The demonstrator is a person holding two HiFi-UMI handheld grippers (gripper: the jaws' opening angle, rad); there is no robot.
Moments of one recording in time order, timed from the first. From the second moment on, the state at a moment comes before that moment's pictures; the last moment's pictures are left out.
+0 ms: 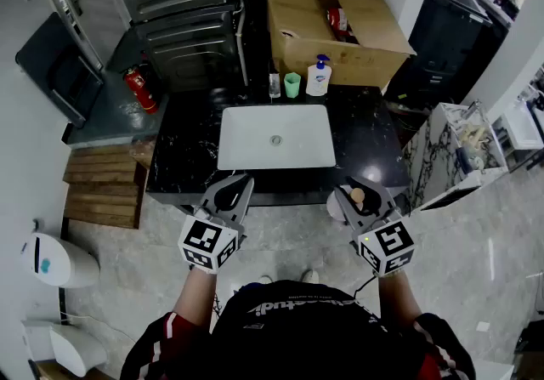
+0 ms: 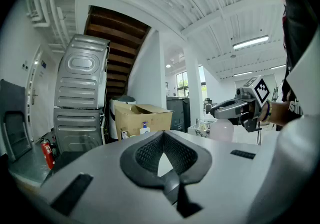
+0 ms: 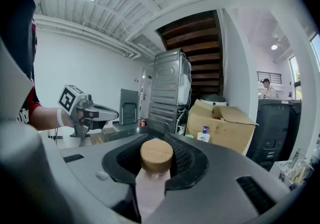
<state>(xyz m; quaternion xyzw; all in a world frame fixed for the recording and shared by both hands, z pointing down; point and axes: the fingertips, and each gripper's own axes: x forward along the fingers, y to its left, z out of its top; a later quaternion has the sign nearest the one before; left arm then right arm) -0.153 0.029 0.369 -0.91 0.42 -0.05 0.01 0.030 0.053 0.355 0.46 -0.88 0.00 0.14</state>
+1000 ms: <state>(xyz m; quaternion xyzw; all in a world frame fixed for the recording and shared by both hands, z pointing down) -0.153 0.031 0.368 -0.91 0.42 -0.05 0.01 0.030 0.055 0.354 0.45 -0.88 0.01 0.12</state>
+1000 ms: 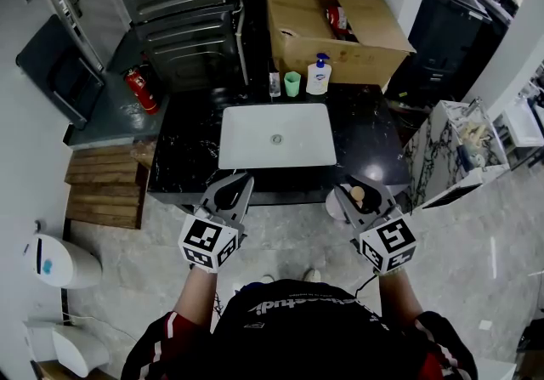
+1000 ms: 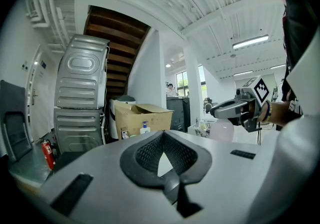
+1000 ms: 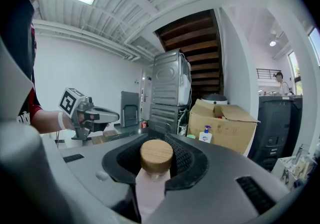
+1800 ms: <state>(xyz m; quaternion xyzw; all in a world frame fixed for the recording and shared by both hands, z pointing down) -0.111 0.030 0.370 -0.90 0.42 -0.05 0.00 0.070 0.052 0.352 0.45 -0.88 0.00 0.13</state>
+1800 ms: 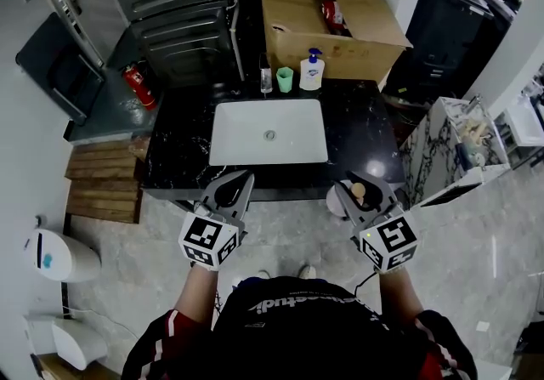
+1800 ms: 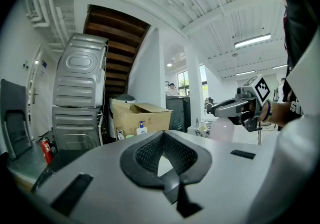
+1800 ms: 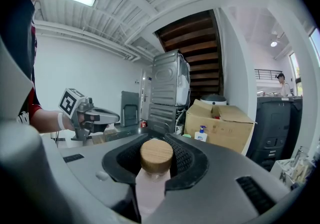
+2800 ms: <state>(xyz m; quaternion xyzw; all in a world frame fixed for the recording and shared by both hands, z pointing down) -0.063 -0.030 0.389 -0.90 0.42 -0.07 0.00 0.122 -0.002 0.384 0.45 -0.88 0.03 0.13</state>
